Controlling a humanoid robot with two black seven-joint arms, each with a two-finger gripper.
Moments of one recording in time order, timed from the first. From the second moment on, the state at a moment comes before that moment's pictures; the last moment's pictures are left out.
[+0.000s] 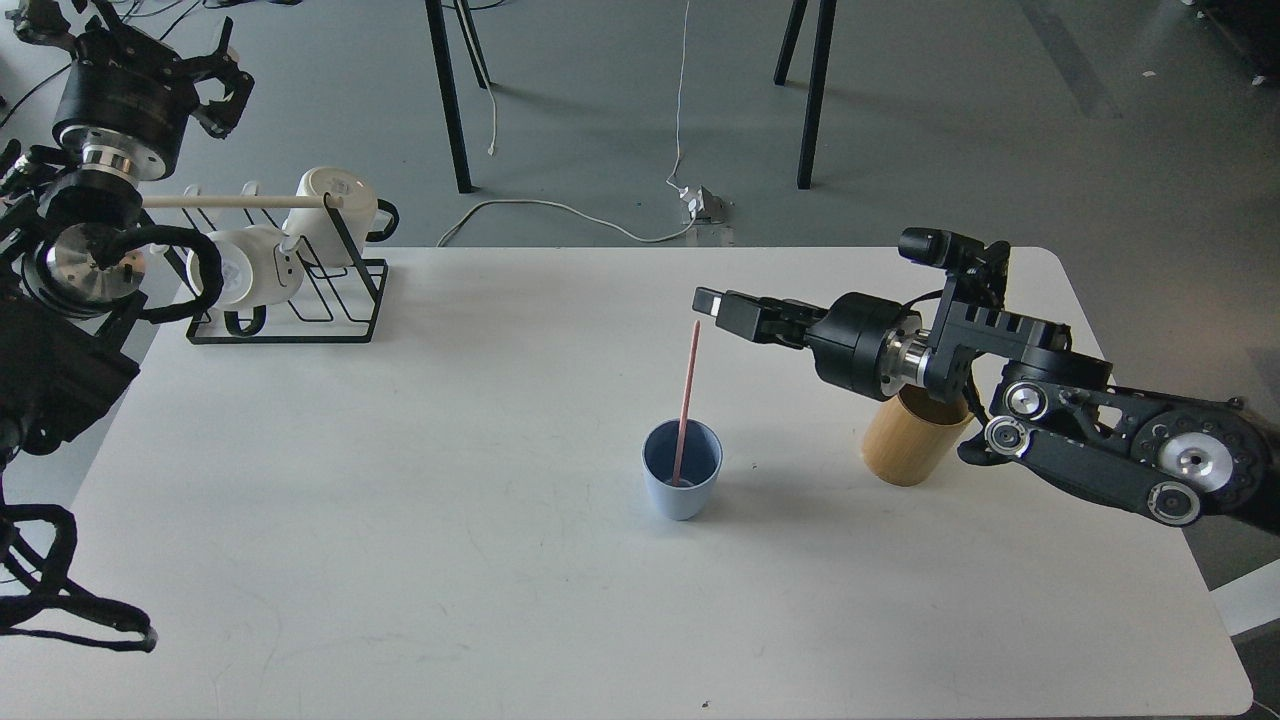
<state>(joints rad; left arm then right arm) -0.98 0.39 -0.69 -0.37 -0.21 -0.49 -0.36 0.91 -0.55 0.35 1.38 -1.22 0.02 0.11</state>
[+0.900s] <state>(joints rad) -0.99 0.33 -0.69 -0.37 -0.20 -0.49 -0.36 0.86 -0.58 0.80 0.89 -0.03 0.33 0.30</state>
